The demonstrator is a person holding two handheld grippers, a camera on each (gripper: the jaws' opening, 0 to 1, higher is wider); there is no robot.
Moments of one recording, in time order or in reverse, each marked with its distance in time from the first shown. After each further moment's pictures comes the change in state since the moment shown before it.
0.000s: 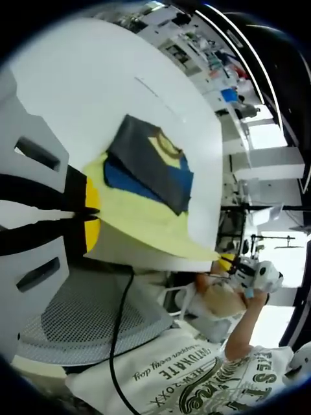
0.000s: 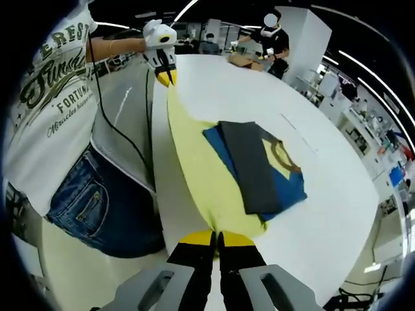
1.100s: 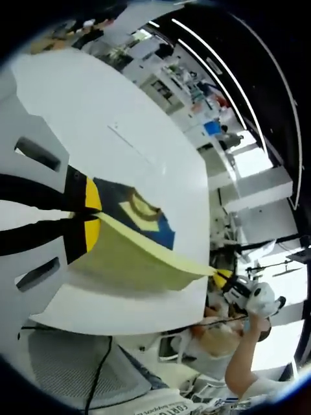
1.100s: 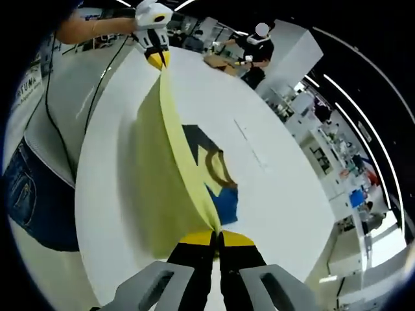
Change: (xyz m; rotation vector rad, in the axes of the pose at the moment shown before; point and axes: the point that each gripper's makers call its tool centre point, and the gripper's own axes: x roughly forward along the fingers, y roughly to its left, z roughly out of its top) left arm 0.019 0.119 0.059 0.066 -0.049 0.288; right arm 0.028 -0.134 0.035 -0.136 0.016 -0.307
